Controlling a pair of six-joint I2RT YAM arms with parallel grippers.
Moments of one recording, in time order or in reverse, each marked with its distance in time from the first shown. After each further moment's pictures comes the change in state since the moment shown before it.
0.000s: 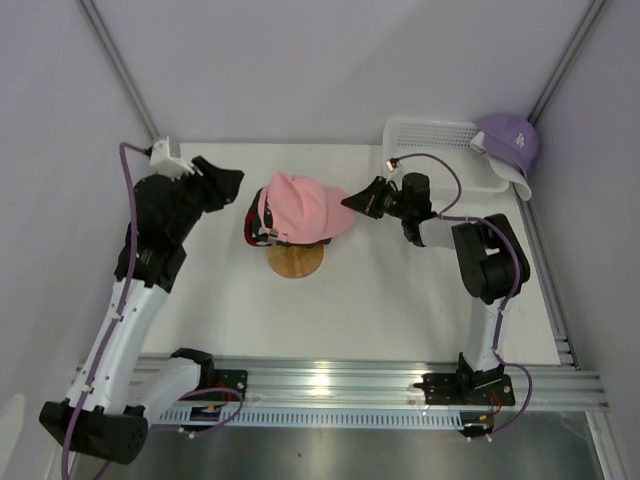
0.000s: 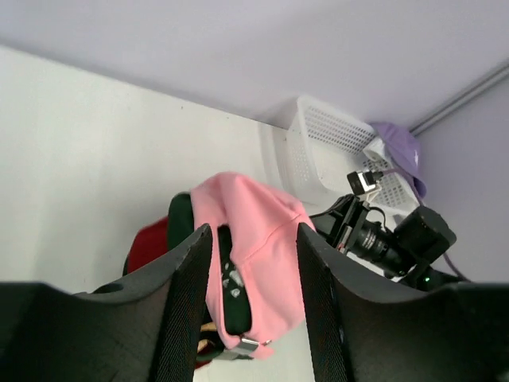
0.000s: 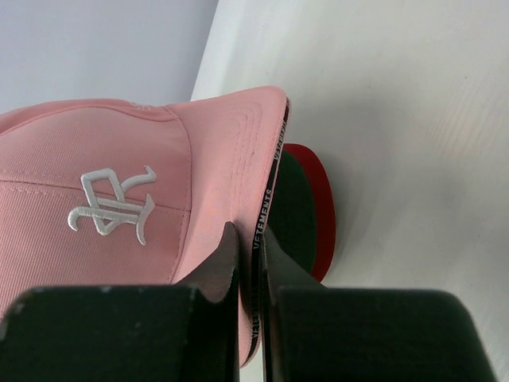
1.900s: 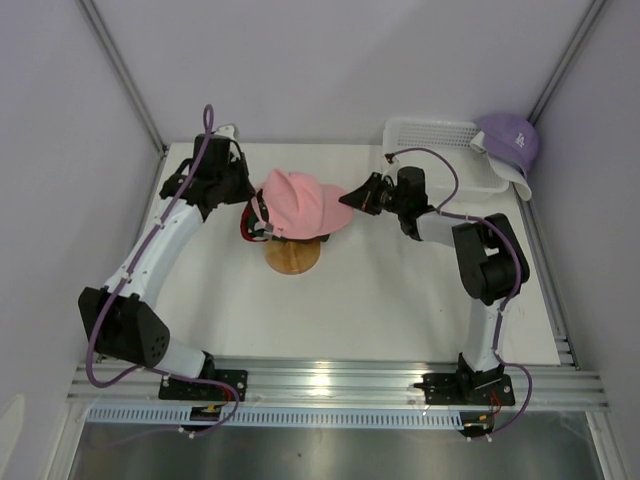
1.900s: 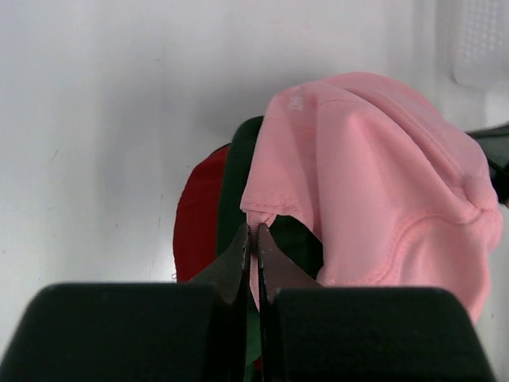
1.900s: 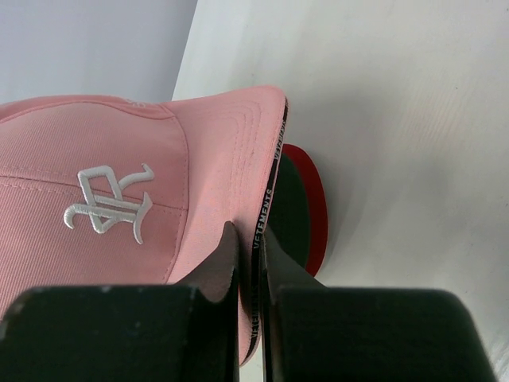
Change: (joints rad) left arm -0.051 0.568 0.433 -0.435 -0.033 0.260; right arm 0.017 -0.010 0.092 -0.179 0.043 -0.086
